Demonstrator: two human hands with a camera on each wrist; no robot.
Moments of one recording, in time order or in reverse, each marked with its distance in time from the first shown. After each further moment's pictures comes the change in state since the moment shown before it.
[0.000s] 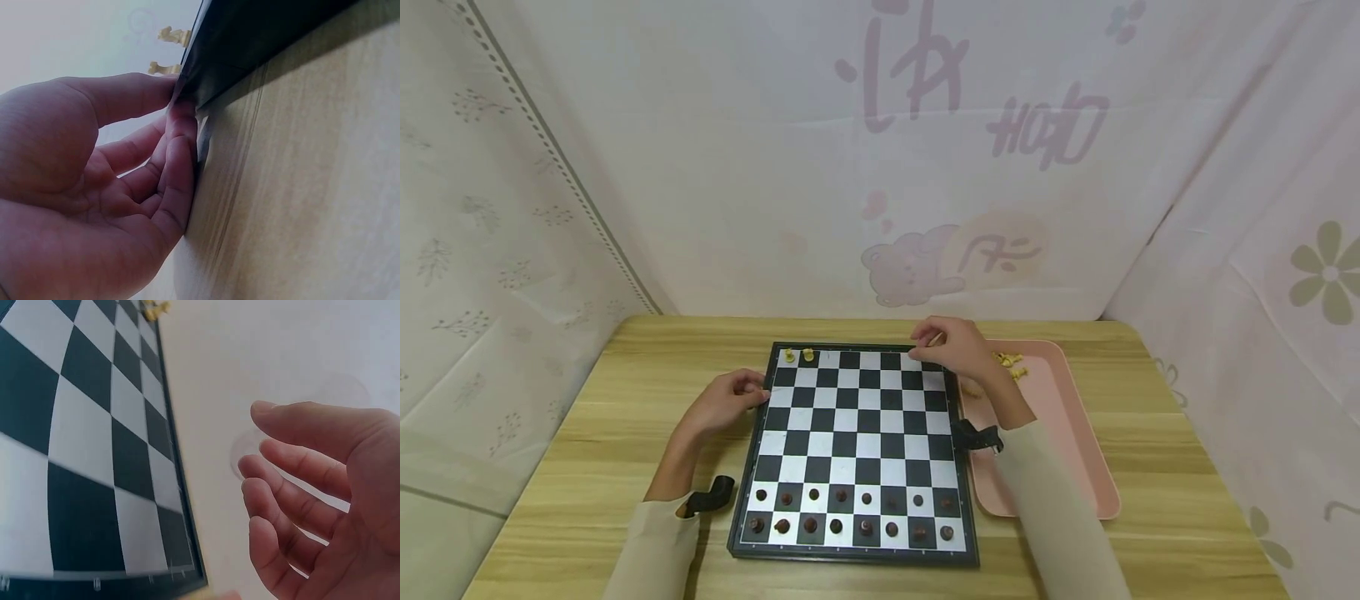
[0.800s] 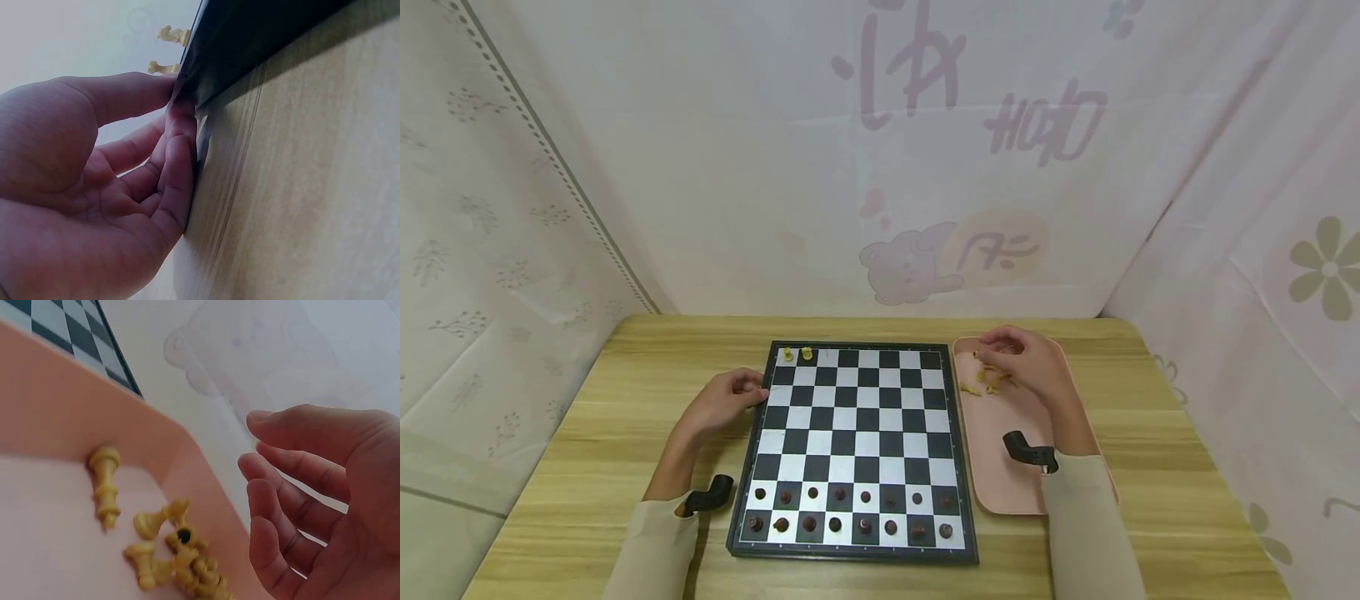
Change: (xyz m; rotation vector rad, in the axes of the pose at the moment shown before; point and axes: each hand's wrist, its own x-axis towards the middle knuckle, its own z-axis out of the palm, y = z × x) left_hand 0.002 -0.002 0.000 0.002 -0.002 0.008; right_hand -0.067 0.067 -0.050 0.086 0.184 0.140
